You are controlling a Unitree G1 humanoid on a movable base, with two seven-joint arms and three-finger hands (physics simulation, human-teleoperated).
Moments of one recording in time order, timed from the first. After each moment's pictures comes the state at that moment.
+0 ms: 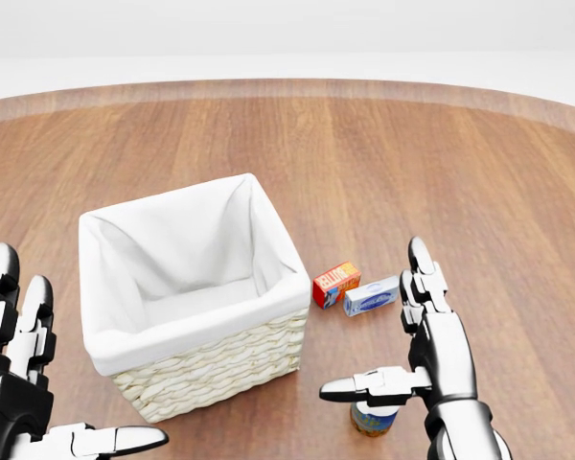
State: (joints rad) left arm 0.32 -0.04 0.10 -0.55 -0.06 0.03 -0.08; right arm -0.02 -0.02 -0.03 0.04 0.01 -0.03 0.05
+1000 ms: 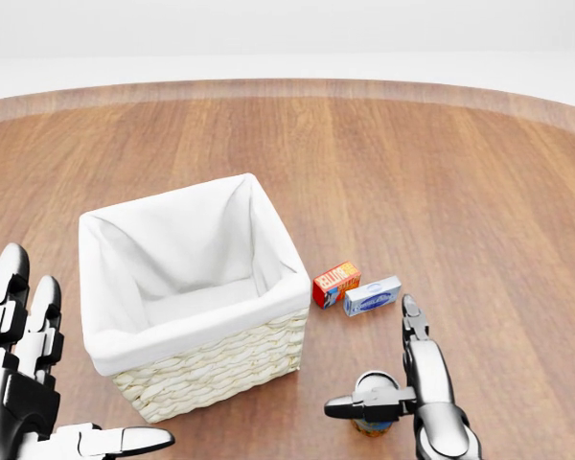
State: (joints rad) left arm 0.32 -0.03 0.08 -0.55 -0.05 0.04 -0.07; right arm -0.23 -0.06 -0.06 0.65 -0.07 -0.09 -0.05
